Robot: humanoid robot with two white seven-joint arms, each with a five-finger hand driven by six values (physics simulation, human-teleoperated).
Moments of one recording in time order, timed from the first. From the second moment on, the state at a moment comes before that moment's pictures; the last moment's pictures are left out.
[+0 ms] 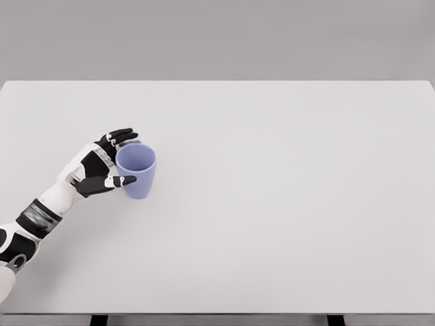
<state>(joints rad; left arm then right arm) -0.18 0.71 -0.60 -1.44 0.97 -0.42 -0.36 -0.08 0.00 -0.32 0.30 -0.75 -0.19 0.61</state>
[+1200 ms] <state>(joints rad) -0.16 0.75 -0.58 -1.45 0.97 -0.43 -0.36 -0.08 0.00 -0.32 0.30 -0.75 -0.19 0.61</state>
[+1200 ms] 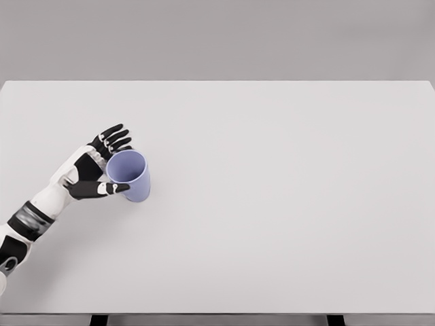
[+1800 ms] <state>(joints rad) -0.19 0.97 -0.51 -1.42 0.99 -0.44 -0.51 -0.08 0.00 -0.32 0.30 -0.75 -0.19 0.61</state>
